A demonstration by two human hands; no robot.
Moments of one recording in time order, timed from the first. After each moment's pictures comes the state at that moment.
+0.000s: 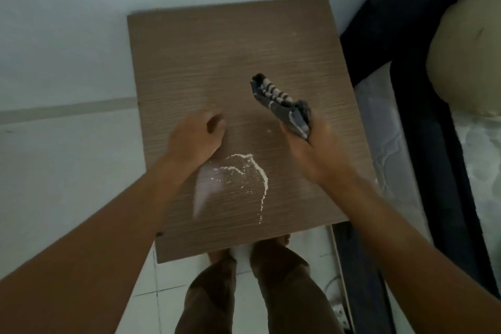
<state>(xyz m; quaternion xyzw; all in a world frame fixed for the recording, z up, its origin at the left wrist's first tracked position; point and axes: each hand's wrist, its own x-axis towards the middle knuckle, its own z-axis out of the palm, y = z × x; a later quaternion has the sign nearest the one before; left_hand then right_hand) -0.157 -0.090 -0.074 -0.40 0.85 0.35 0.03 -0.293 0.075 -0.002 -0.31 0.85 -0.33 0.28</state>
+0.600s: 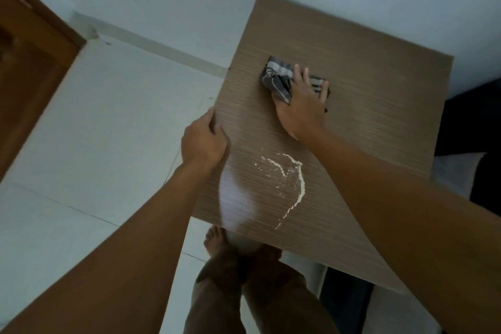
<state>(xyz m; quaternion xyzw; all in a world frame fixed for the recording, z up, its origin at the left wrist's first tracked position) -0.071 -0.053 -0.083 -0.71 0.60 0.35 -0.12 -0.272 -0.075 -0.108 -0.62 0.76 -0.11 0.18</state>
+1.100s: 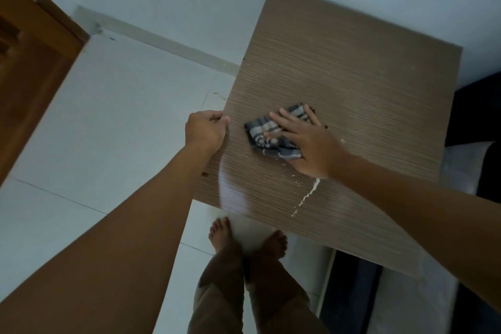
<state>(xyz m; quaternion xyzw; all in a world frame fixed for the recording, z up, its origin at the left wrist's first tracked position) -0.044 -0.065 -0.092 -0.73 0.48 0.46 -0.15 -0.273 0.006 -0.106 -0.84 0.50 -0.02 0.20</state>
